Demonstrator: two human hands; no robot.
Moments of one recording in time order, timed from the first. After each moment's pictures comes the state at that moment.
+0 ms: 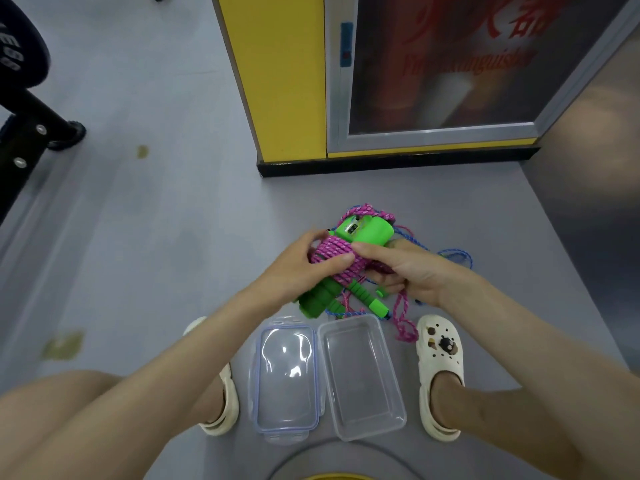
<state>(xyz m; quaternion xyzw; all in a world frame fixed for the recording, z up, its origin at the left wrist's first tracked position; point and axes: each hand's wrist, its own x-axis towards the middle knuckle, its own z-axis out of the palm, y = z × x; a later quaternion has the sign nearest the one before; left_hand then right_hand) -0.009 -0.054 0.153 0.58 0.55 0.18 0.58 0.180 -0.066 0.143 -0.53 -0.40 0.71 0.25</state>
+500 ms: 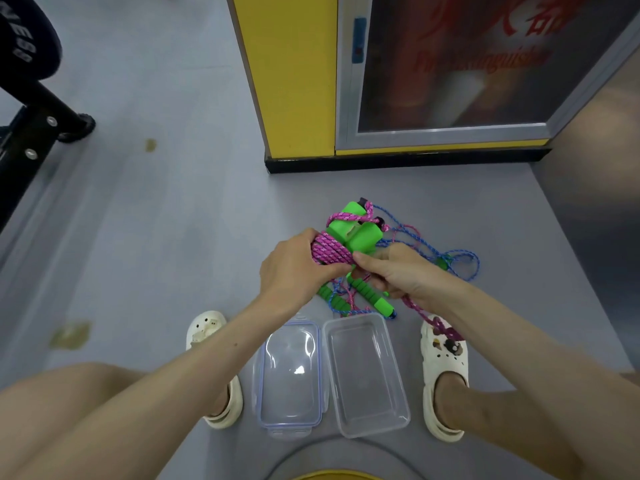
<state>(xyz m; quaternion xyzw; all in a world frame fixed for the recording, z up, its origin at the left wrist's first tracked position) -0.013 -0.060 0.144 0.68 0.66 0.17 0.27 0.159 -0.069 0.139 -0.64 -0.45 0.60 0.17</state>
